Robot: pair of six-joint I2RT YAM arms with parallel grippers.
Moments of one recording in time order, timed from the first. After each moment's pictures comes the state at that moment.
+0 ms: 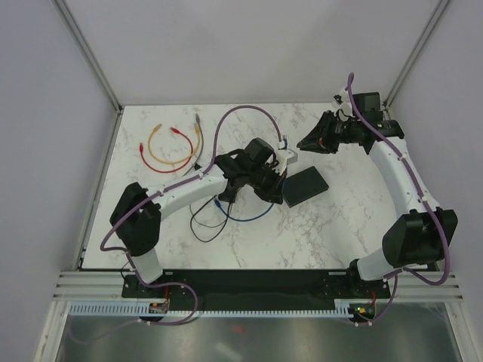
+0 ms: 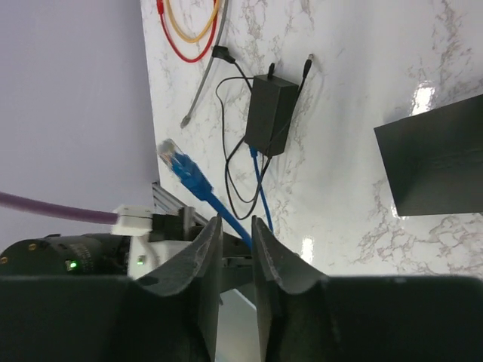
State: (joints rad) left arm -0.87 1.76 1.40 -0.47 0.44 -0.16; right arm 0.09 1.51 1.46 -0.75 -0.72 0.61
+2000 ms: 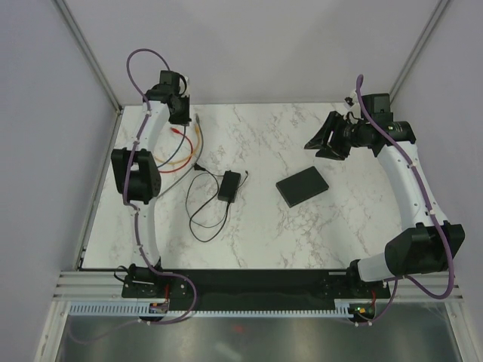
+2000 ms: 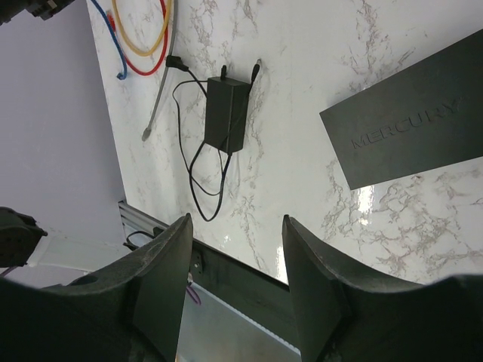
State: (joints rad) left arm -0.11 2.24 2.17 -0.84 0.03 -0.07; right arm 0.06 1.44 1.49 -0.91 -0.56 0.55
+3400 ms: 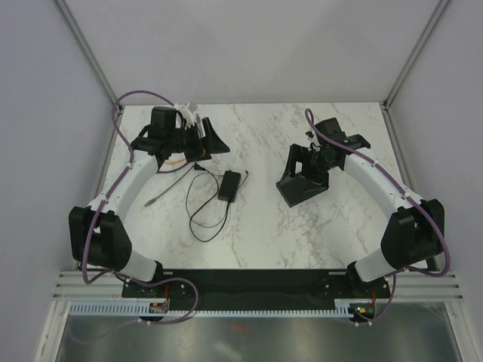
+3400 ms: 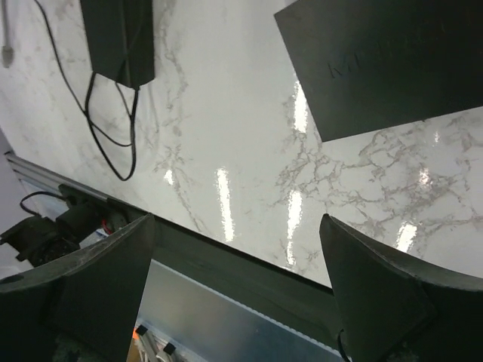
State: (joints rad) left arm -0.23 1.52 1.35 -0.47 0.57 -0.49; right arm 0.30 1.52 1.29 -0.89 -0.40 0.52
